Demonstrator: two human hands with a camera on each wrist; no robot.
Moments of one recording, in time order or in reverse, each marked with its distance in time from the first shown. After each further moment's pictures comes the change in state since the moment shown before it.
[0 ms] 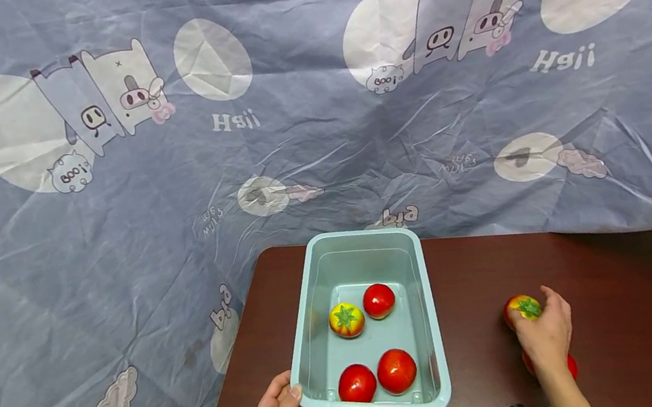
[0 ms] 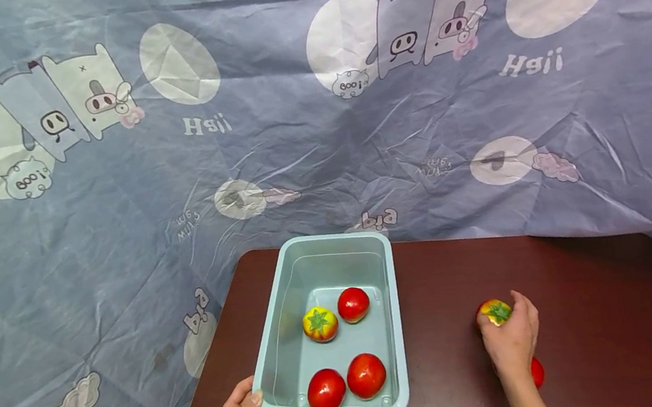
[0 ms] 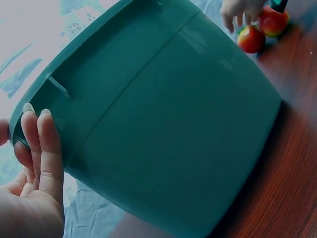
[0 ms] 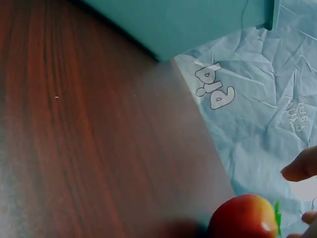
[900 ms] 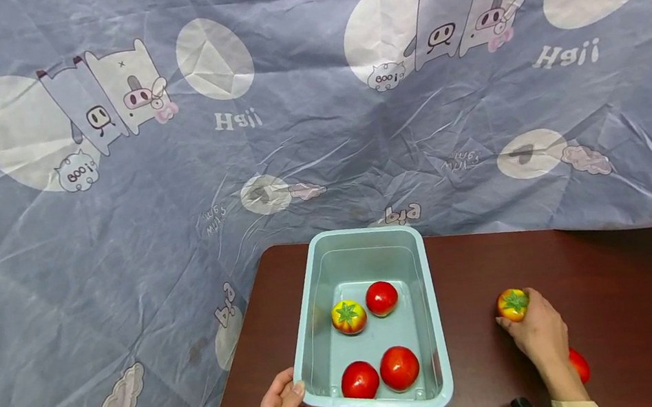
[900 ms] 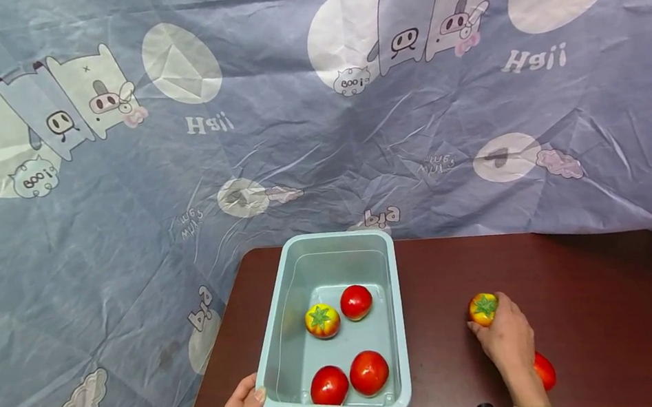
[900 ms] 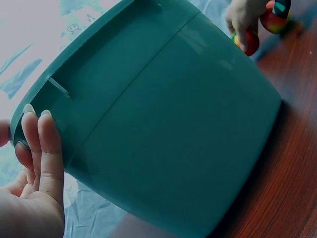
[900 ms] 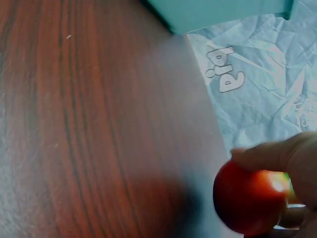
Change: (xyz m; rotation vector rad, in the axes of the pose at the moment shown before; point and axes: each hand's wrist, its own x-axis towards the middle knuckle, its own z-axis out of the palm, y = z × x) left_hand 0.000 0.001 0.003 0.055 0.078 -0.035; right_hand 0.009 0.015 0.007 -0.351 -0.194 -0.165
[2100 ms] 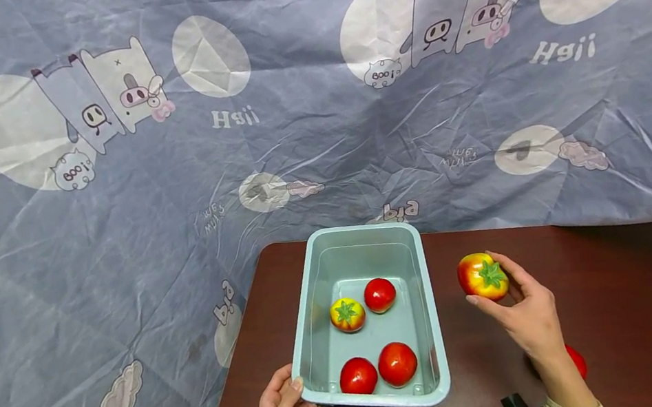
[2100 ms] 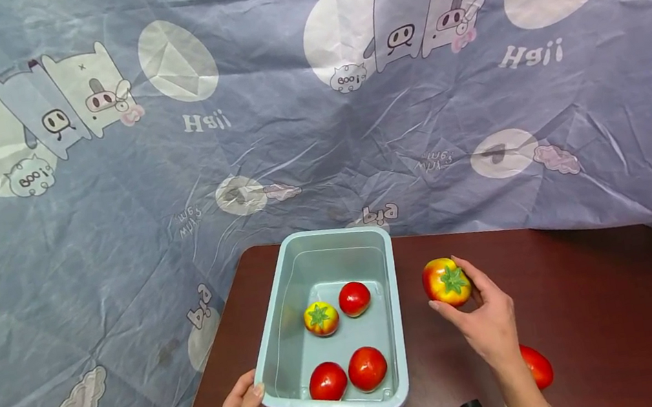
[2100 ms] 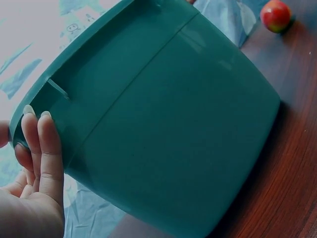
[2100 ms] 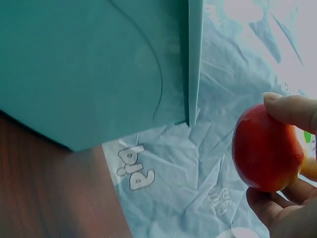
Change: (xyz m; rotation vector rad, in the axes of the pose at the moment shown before) left_hand -0.002 -0.001 0.002 -0.018 0.000 0.011; right_hand -0.041 -0.096 -0.062 0.650 0.108 -0.210
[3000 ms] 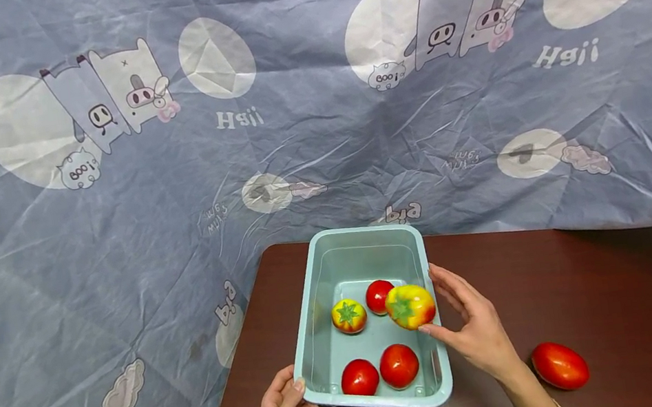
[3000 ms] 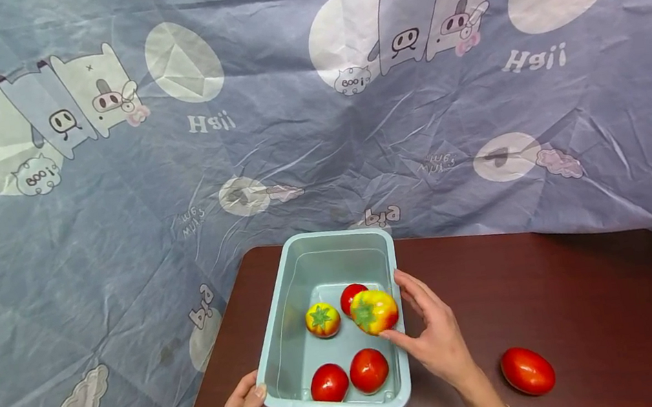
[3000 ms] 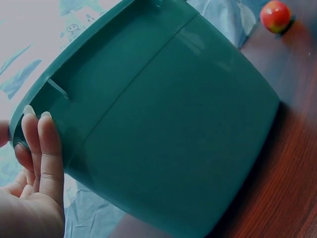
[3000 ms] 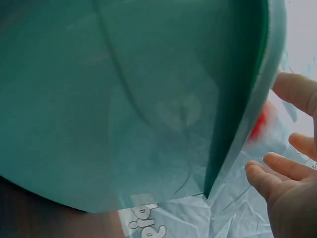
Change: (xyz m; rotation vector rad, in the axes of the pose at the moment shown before) left_hand 0.001 0.000 0.000 0.015 0.028 -0.032; right_hand -0.025 -0.056 0.037 0.196 -0.354 -0.396
